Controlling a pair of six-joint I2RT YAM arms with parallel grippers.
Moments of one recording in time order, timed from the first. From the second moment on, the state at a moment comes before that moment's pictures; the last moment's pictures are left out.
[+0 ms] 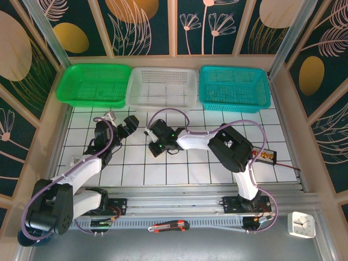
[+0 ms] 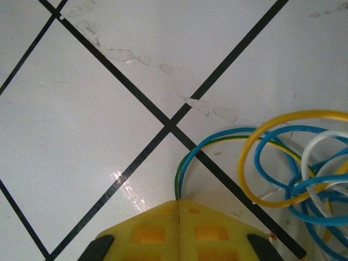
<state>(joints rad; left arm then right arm) -0.23 1.14 0.42 0.31 0.16 -0.84 0.98 2.03 1.27 -0.20 -0.16 0.26</state>
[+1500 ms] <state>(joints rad) -0.43 1.32 0.42 0.43 0.33 -0.81 0.75 1.48 1.07 -0.05 -0.42 0.47</state>
